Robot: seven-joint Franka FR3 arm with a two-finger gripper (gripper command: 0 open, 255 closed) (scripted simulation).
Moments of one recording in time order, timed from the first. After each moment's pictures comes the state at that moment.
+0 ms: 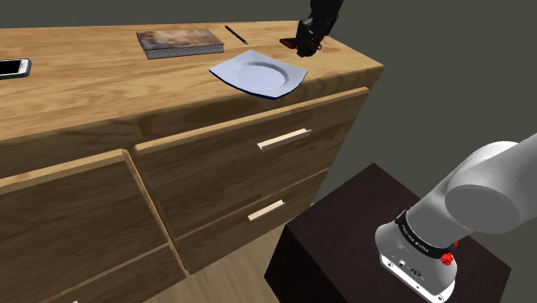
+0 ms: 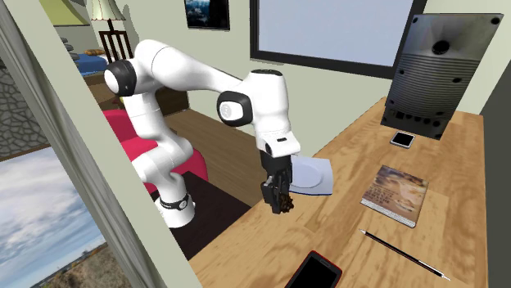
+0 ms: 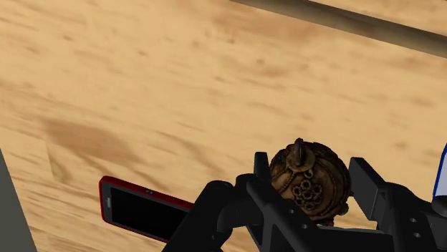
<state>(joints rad) 0.01 -0.29 0.07 -2.14 -0.11 2.09 -0.01</state>
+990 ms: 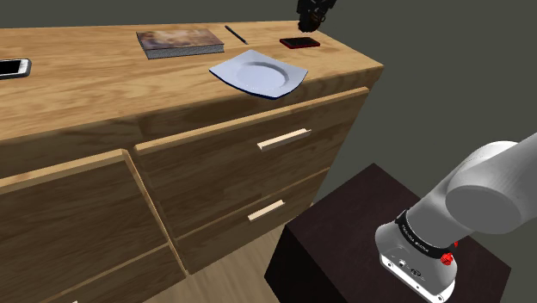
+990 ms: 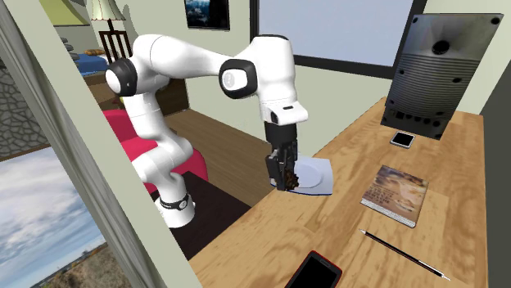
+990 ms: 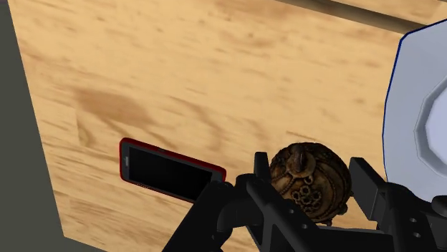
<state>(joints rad) 0.03 -0.28 0.09 -1.96 -0.10 1.91 0.00</state>
